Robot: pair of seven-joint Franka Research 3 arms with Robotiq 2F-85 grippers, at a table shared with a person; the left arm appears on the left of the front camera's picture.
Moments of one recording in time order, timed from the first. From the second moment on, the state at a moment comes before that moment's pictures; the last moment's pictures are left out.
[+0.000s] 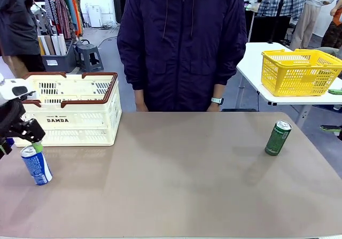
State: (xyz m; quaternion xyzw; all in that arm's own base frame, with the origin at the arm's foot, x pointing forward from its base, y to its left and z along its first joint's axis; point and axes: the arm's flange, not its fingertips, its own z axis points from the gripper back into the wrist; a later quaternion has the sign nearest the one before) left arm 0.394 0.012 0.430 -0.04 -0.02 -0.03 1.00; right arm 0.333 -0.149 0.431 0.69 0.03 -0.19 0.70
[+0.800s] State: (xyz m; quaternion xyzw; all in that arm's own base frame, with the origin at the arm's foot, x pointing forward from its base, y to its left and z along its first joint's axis) left arm 0.400 0.008 0.384 -0.04 -0.02 -0.03 1.00; right arm 0.333 -0.149 0.431 0.69 0.03 -0.19 0.70
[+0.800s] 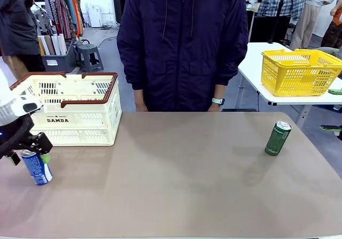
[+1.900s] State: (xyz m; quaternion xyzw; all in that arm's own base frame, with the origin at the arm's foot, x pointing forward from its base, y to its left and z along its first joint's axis) left arm 0.415 0.009 0.426 -0.03 -0.04 0.00 1.00; right arm 0.333 -0.149 0.431 0.69 0.03 -0.19 0.70
